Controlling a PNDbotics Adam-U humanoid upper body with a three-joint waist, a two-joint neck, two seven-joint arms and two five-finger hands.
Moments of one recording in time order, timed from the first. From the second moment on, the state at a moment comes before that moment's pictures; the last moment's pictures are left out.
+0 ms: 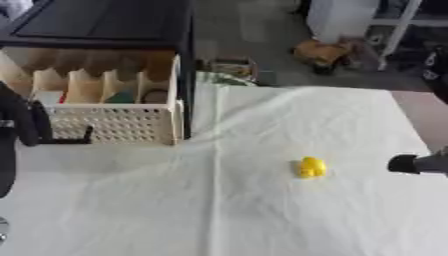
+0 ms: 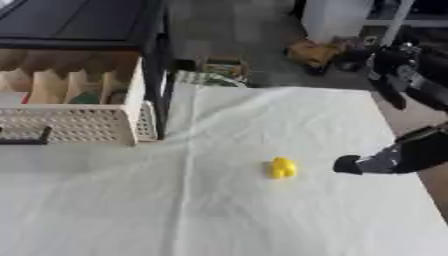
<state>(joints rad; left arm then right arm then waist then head) -0.37 0.65 -0.19 -1.99 0.37 -0.54 0.19 -0.56 -1.03 0.19 -1.92 0.30 -0.08 0.21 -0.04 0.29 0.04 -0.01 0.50</state>
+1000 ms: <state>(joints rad) -0.38 0.59 -0.13 -1.99 0.56 -0.38 -0.11 -0.74 -0.82 0.27 -1.69 0.35 0.00 0.49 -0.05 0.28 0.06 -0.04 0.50</state>
